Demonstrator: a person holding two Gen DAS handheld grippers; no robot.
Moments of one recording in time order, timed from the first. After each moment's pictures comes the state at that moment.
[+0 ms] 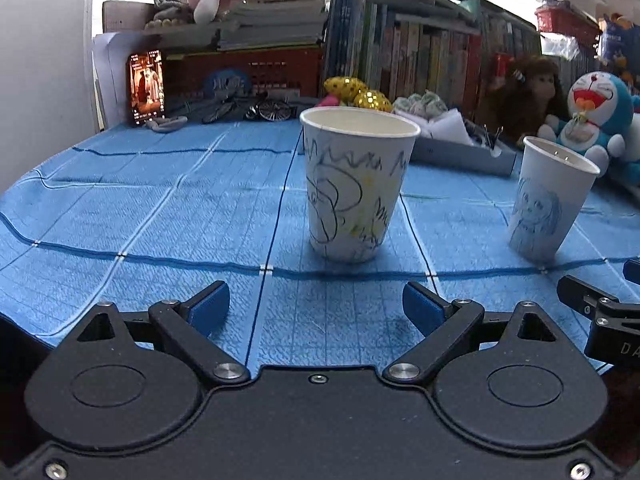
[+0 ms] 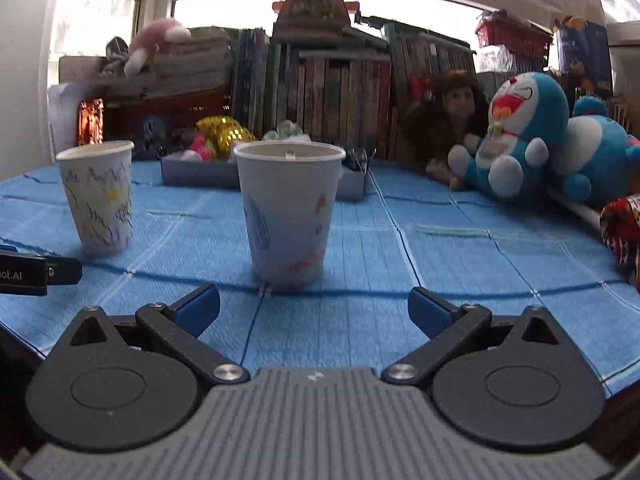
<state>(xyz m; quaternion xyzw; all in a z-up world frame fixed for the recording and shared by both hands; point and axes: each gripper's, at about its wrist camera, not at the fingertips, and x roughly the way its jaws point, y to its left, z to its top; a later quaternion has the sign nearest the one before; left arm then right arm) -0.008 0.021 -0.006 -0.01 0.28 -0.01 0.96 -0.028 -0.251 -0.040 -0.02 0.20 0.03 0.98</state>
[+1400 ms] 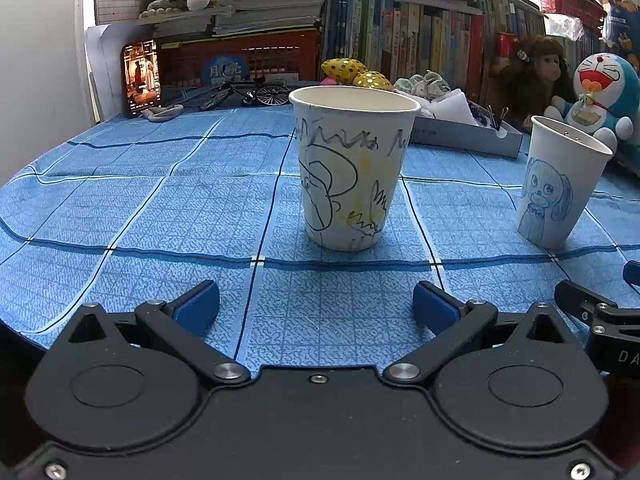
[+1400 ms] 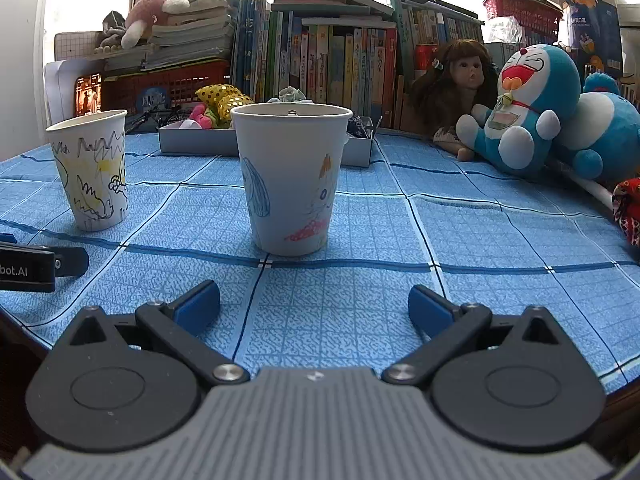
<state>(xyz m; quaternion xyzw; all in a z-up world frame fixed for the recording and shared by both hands) 0.005 0.011 -0.011 0.00 0.30 -0.01 0.95 -0.017 -0.250 -0.047 -0.02 0.24 0.04 0.97</state>
